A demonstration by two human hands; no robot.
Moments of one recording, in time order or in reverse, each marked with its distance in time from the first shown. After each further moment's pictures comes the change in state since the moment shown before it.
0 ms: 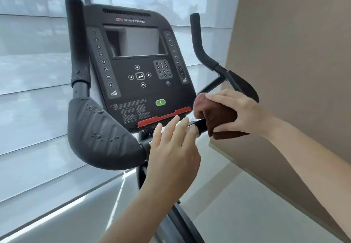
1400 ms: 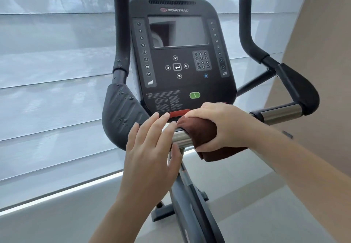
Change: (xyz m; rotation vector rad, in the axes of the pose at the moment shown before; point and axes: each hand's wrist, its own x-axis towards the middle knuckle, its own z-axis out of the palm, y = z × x) left_hand -0.031 -0.027 -0.030 0.159 0.077 -0.231; right_hand 0.044 -0.059 0.049 0.069 -0.161 -0.283
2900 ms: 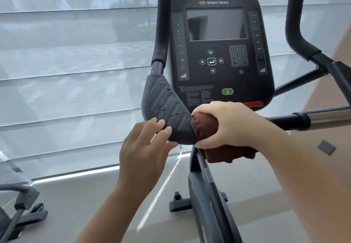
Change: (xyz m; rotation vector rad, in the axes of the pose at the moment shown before) left_hand -0.030 -0.062 -0.017 0.173 0.227 0.055; right_hand 0.033 -0.059 0.007 0.115 -0.084 0.062
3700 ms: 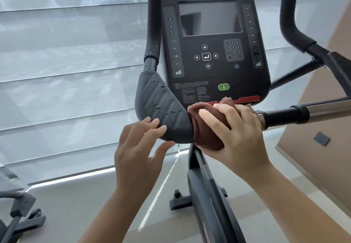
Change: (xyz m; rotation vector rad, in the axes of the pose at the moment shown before) left_hand -0.001 0.004 0.002 -0.143 0.021 -0.165; right_hand -0.034 0.008 0.061 -0.412 0.770 -0.088
